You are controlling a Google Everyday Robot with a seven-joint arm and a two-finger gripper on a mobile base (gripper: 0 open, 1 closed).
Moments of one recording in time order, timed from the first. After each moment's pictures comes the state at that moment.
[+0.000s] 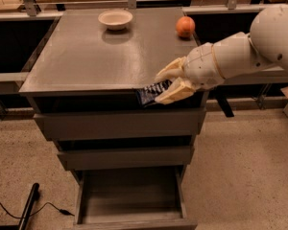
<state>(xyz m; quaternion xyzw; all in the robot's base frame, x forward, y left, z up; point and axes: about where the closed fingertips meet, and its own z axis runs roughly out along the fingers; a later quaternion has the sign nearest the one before) 0.547 -0.054 0.888 -0.68 0.57 0.18 0.42</state>
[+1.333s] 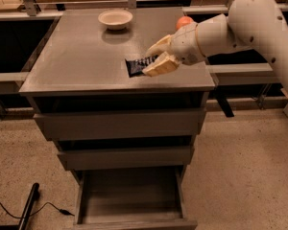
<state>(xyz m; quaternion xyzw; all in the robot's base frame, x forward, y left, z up) 0.635 -0.032 0.911 -0.63 0.60 0.17 0.46</state>
